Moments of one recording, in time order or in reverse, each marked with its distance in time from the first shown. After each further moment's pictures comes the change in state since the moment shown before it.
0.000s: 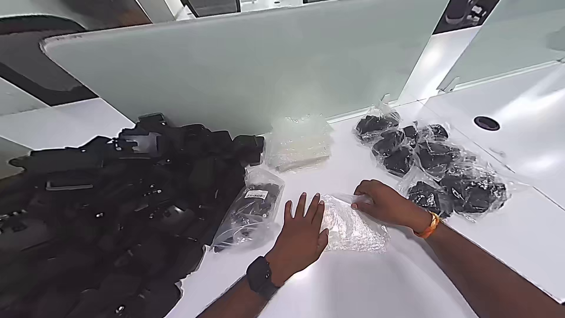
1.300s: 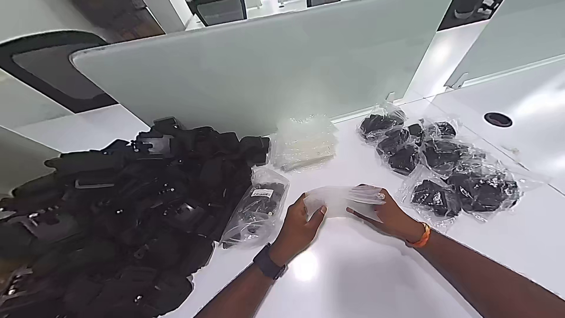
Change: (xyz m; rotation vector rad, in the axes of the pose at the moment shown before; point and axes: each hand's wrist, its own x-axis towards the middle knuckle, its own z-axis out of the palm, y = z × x) left_hand 0.008 -0.011 0.001 -1.160 0.575 0.026; right_hand -0.015 -0.018 0.044 0.641 0.422 -0.329
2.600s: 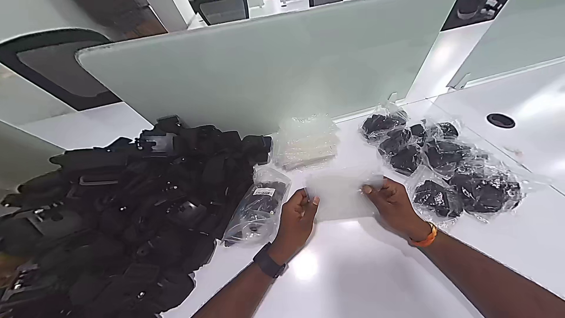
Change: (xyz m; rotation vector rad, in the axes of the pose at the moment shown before) left_hand 0.005 0.003 -0.004 -0.076 0.101 0.029; right_hand 0.008 0.001 -0.004 0.146 0.166 -0.056
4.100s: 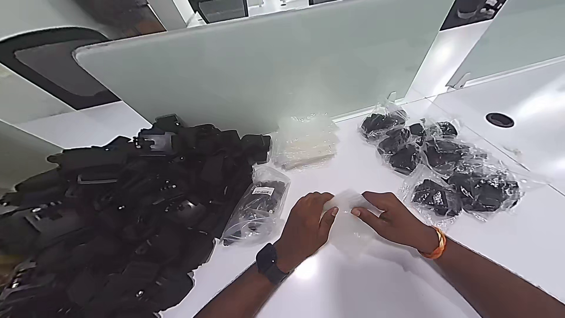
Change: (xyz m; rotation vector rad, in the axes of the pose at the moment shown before) left_hand -0.002 0.016 0.010 0.674 -0.163 0.390; right_hand -0.007 -0.022 0.000 -0.397 -0.311 -0.164
